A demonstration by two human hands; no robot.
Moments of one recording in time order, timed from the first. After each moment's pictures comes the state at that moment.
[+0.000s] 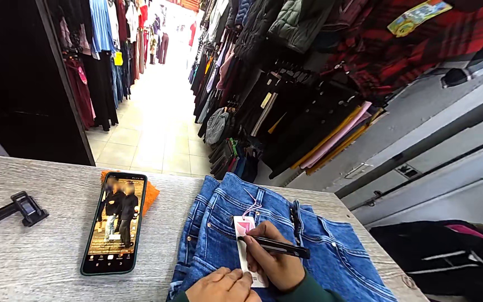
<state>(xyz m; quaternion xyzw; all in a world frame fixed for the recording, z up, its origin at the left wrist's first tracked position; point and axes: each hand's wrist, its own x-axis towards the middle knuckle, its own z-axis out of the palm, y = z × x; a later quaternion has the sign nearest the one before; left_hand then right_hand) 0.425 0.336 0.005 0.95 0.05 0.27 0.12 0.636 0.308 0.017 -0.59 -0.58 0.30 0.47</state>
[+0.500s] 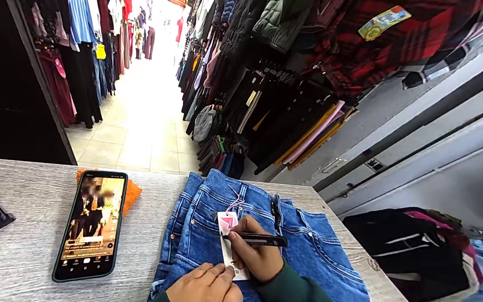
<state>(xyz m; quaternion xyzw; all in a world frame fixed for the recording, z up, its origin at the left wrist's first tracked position) 0.426 0.333 0.003 0.95 0.06 0.31 0.07 0.634 0.310 0.021 -0.59 -0.60 0.29 0.45</state>
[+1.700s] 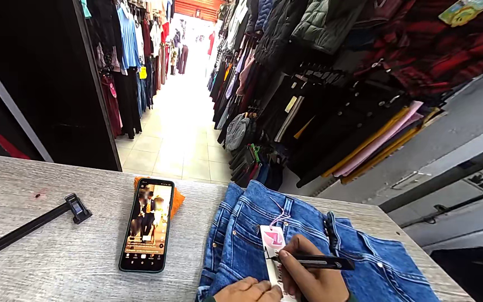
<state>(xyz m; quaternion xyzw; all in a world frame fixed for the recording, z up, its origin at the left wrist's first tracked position) 0.416 0.338 0.015 0.96 0.06 0.19 0.22 0.636 0.300 0.020 -0.60 -0.58 0.27 0.48</state>
